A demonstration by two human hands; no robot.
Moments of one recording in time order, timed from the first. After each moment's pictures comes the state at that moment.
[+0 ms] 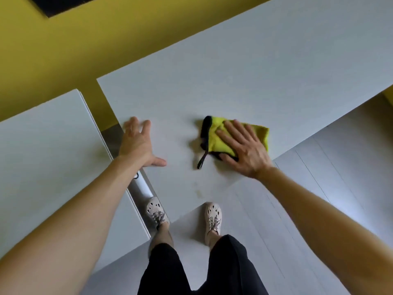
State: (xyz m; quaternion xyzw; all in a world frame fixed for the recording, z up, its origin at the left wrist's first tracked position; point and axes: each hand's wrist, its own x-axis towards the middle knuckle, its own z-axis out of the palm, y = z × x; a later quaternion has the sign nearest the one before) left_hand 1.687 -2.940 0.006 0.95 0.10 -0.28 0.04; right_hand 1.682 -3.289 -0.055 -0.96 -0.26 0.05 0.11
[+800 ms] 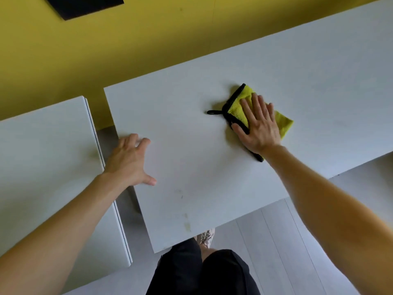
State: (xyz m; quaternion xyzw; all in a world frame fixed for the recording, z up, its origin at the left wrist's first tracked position) left_hand 1.707 -2.938 0.039 0.95 0.09 -0.29 0.03; right_hand 1.860 -3.294 -0.052 -0.98 -0.17 0.08 0.05
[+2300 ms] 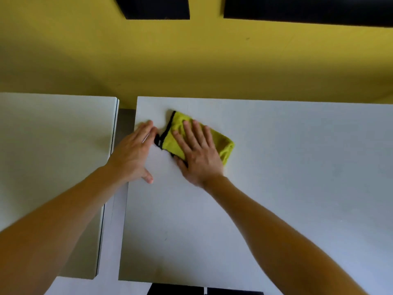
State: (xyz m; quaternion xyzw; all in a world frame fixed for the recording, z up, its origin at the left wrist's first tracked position) left_hand 1.772 -2.898 0.016 0.95 0.17 -0.26 0.08; right_hand 1.883 -3.089 -0.051 -0.86 -0.49 0.10 0.10
